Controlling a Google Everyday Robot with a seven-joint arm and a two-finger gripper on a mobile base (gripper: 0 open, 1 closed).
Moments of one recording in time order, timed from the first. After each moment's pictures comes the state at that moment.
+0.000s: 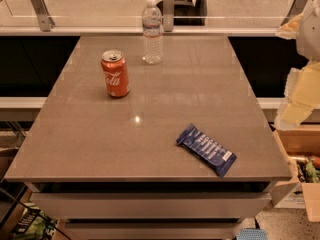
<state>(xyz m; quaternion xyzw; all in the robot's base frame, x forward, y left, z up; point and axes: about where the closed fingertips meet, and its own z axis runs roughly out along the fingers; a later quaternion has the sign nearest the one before) 0.438 -0.212 0.991 -0.60 0.78 -0.05 0.18</state>
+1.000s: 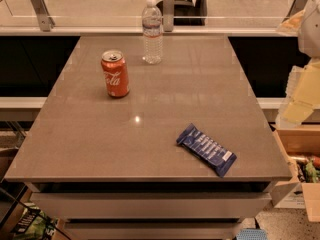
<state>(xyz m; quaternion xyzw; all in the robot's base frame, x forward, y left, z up) 0.438 -0.210 0.996 -0.61 0.77 -0.05 0.19</state>
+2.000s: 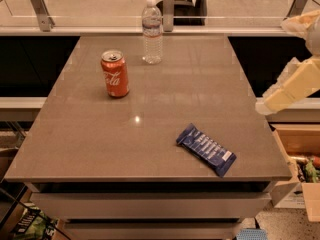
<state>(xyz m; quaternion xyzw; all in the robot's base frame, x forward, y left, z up) 0.459 -0.200 1.001 -0.52 0.77 0.05 0.35</state>
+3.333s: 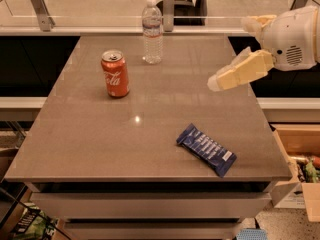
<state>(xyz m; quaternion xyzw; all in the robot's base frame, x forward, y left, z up) 0.517 -0.136 0.998 -0.47 0.72 0.19 0.48</state>
